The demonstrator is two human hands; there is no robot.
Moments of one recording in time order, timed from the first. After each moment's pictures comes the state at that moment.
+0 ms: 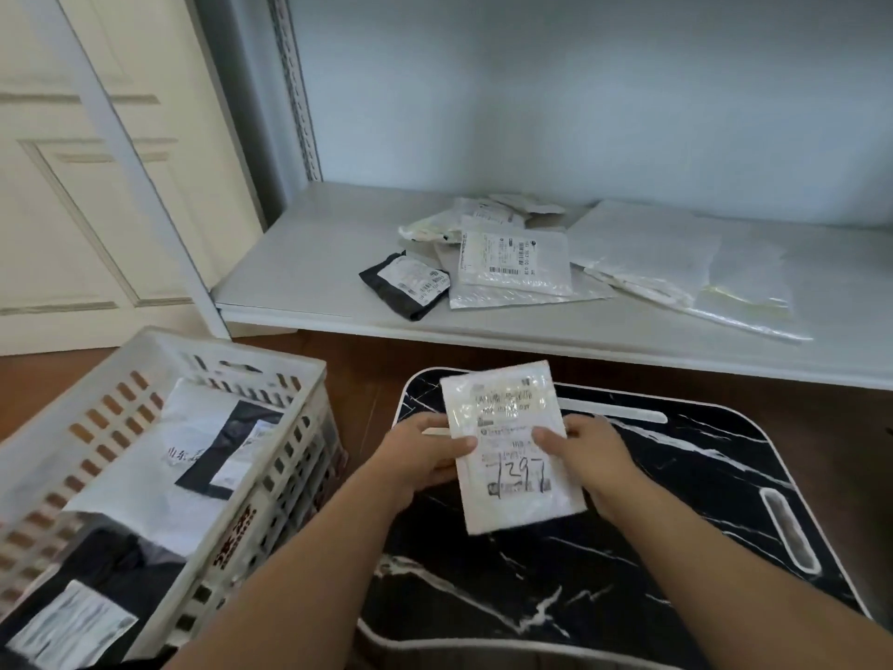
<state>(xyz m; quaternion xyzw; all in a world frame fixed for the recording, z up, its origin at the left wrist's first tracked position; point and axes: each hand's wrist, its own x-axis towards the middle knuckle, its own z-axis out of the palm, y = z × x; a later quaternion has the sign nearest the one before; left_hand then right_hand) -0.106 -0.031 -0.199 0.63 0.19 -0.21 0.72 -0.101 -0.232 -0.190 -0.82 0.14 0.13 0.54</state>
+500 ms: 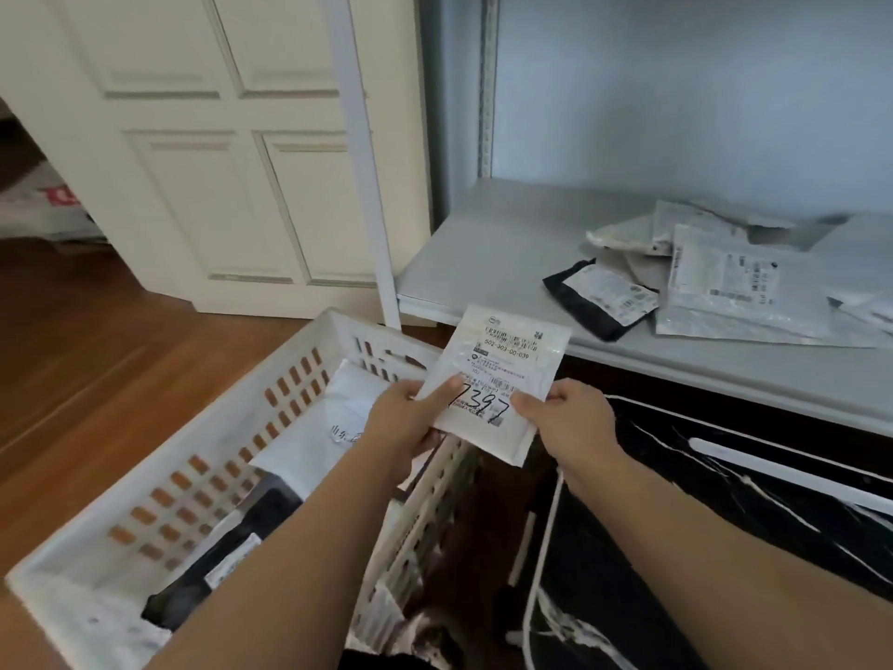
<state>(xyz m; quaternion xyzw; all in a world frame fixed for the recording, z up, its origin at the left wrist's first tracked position) -0.096 0.173 -0.199 0.62 0.33 0.02 0.72 -0.053 0.011 -0.189 -0.81 0.05 0.11 0.58</state>
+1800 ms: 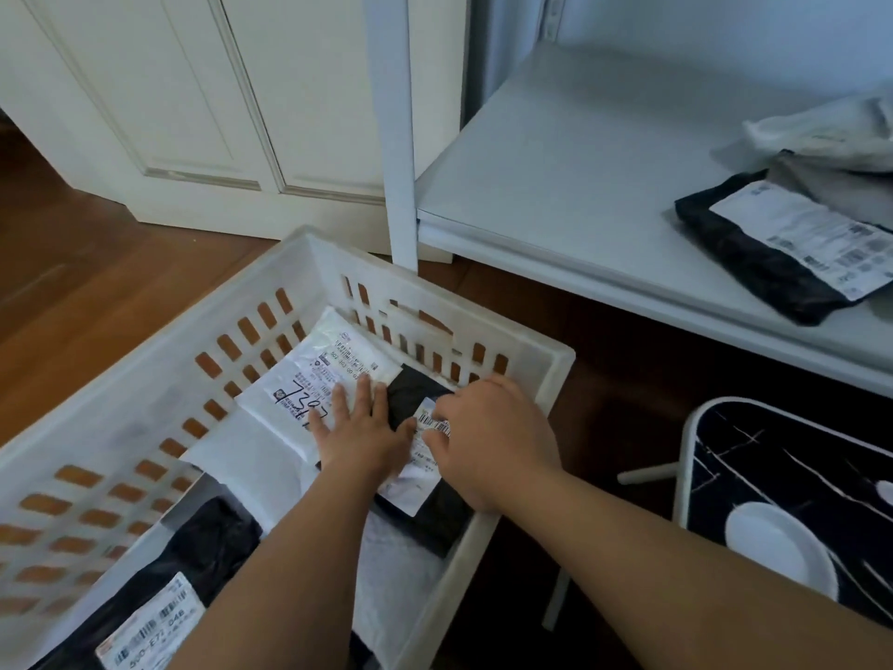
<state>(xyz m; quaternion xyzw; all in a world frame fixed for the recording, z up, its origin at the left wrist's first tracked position) -0.011 0.291 -0.419 0.93 0.28 -0.23 0.10 0.011 0.142 -0.308 -0.91 -0.41 0.05 0.01</state>
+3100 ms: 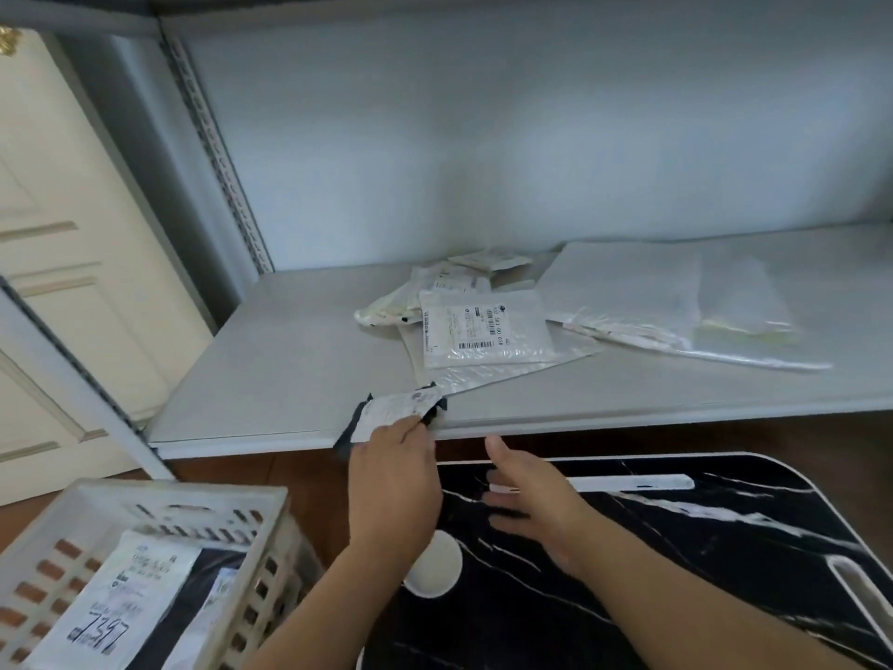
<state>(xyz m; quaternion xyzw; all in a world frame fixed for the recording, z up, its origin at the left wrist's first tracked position) -0.003 -0.038 -0.187 0.96 -0.12 0.23 0.14 -0.020 -0.199 -0.184 -0.64 0.15 0.21 0.72</state>
